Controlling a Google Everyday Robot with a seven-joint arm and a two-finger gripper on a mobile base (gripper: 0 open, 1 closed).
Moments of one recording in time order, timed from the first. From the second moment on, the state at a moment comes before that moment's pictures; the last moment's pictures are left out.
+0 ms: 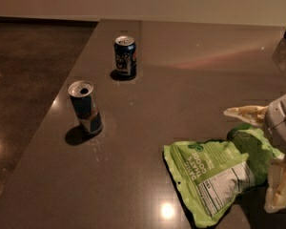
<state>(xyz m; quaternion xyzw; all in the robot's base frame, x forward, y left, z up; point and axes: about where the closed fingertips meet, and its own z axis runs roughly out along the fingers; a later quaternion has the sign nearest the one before) 0.349 -0.197 0.880 -0.74 0.64 0.06 0.17</state>
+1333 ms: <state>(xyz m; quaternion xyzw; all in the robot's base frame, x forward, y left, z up) 0.367 -0.176 0.877 -0.74 0.66 0.02 0.12</state>
